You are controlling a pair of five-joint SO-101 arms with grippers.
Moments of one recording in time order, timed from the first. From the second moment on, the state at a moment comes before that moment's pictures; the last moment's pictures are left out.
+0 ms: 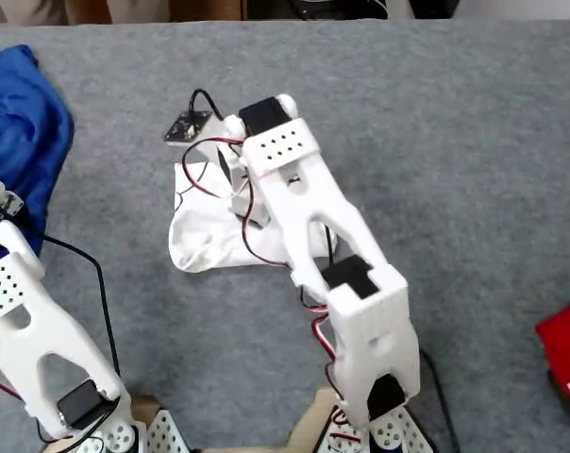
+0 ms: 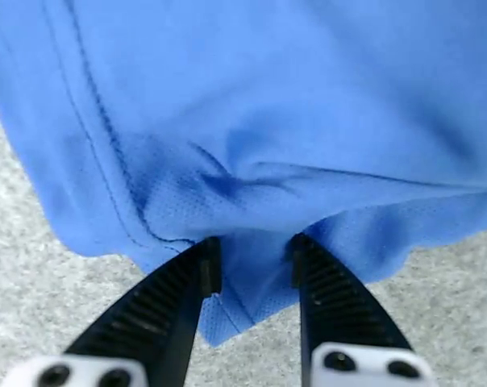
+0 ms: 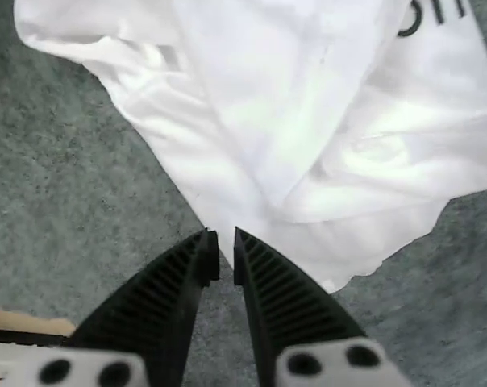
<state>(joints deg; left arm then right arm) -41.3 61.9 -63.1 100.1 9.4 -31.2 29.9 -29.8 101.5 27.1</state>
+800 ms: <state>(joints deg) -41.3 61.9 -63.1 100.1 9.4 -35.3 60.6 -72.6 93.6 27.2</state>
